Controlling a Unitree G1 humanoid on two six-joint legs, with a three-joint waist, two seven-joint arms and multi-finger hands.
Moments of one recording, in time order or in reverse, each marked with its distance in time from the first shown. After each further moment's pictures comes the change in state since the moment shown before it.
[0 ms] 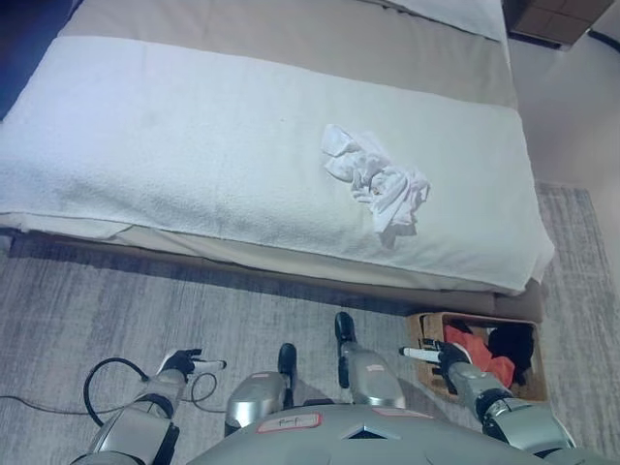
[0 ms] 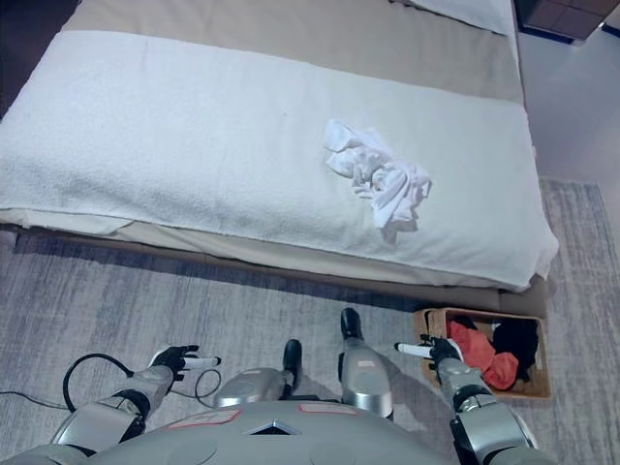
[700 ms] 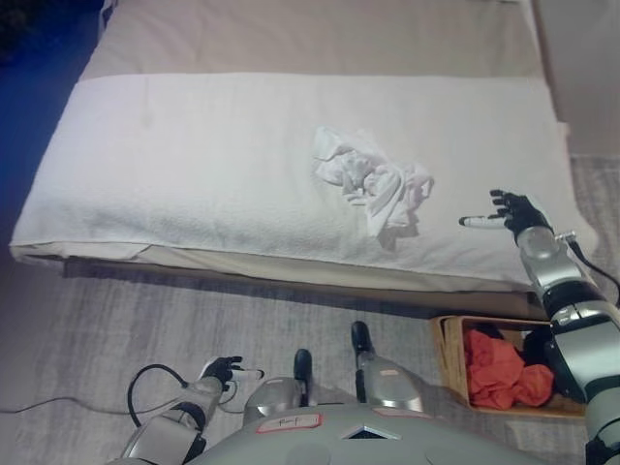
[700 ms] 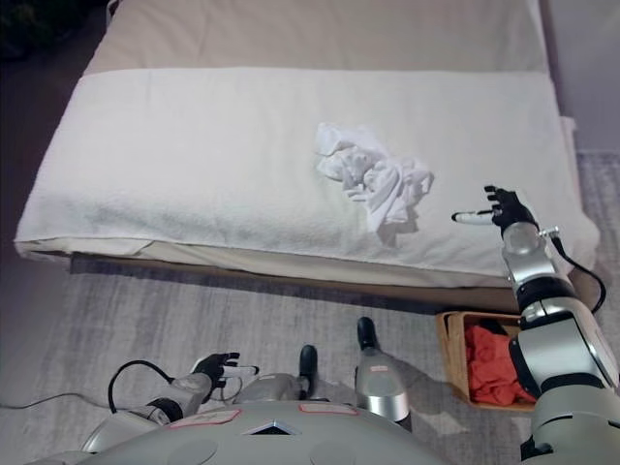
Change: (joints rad) left arm 0.037 -0.164 -0.069 -0.026 0.001 -0.015 -0.005; right arm -0.531 -0.372 0.179 -0.151 -0.046 -0.004 -0.039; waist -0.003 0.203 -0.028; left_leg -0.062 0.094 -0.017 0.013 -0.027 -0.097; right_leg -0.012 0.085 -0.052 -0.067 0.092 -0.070
